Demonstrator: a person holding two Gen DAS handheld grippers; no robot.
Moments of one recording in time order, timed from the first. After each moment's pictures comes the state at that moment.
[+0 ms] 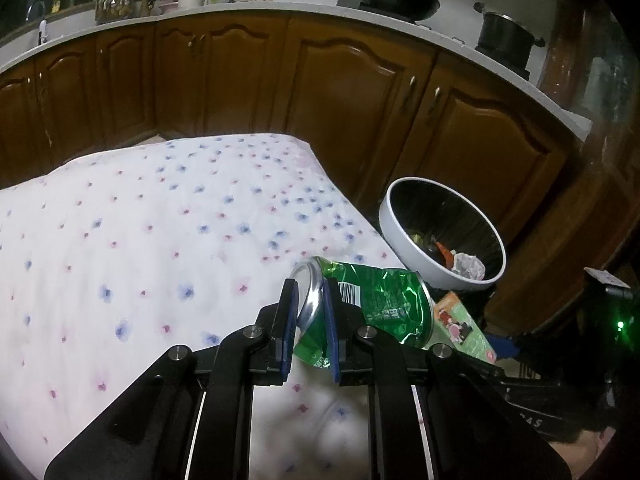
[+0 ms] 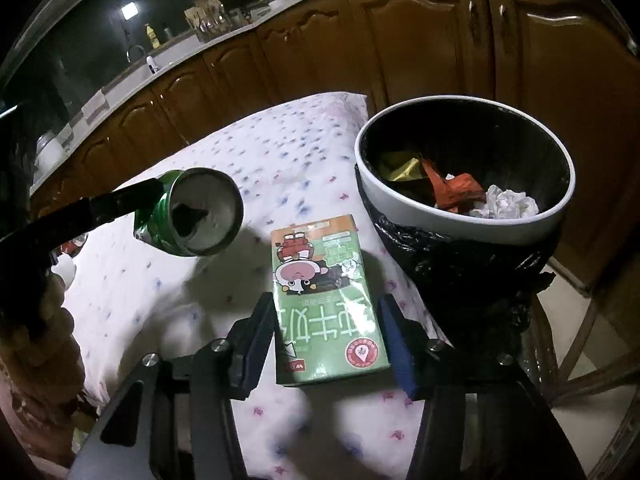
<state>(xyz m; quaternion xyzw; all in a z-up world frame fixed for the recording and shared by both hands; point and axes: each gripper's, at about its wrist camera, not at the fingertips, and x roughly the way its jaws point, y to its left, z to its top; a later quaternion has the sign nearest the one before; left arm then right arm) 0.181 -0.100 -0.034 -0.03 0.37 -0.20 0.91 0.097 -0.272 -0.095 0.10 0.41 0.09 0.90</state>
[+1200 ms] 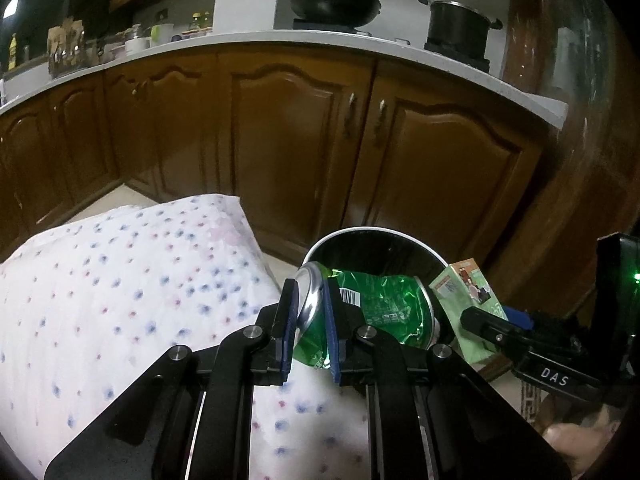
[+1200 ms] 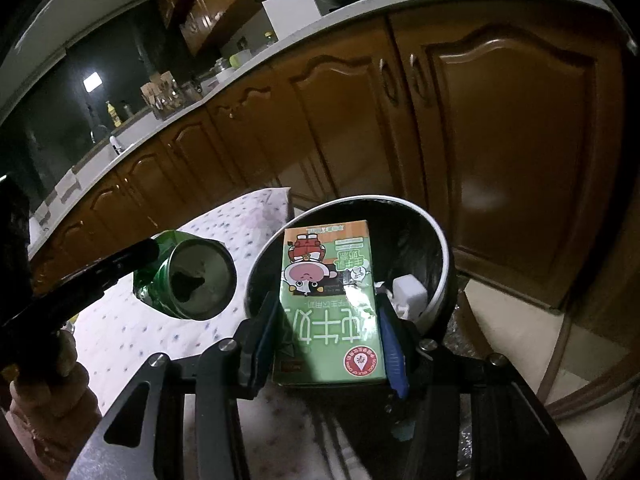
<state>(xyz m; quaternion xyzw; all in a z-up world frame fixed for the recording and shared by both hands) 0.216 -0.210 0.009 0.02 0.33 -0.24 0.91 0.111 -0.376 -0.044 0.16 0.32 0.01 0.93</state>
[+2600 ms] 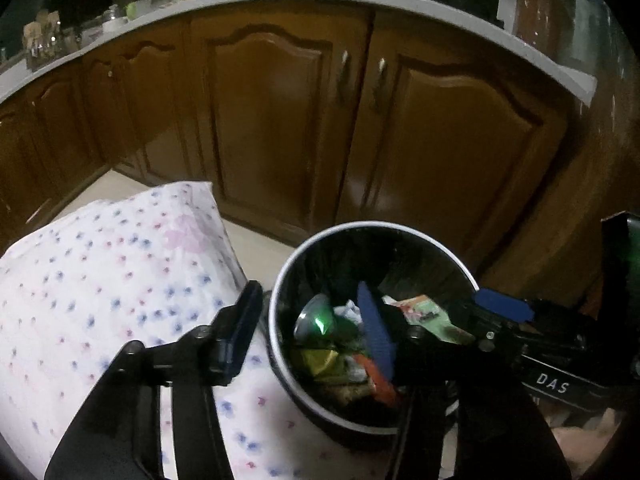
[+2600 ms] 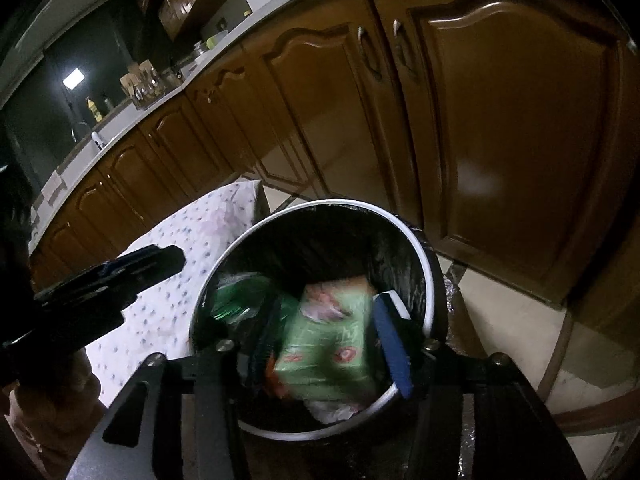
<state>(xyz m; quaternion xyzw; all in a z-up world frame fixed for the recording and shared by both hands) 0.277 -0.266 -0.017 0.05 0.38 -0.24 0.89 0.167 -0.414 -0.062 0.18 0.37 0.00 0.91</state>
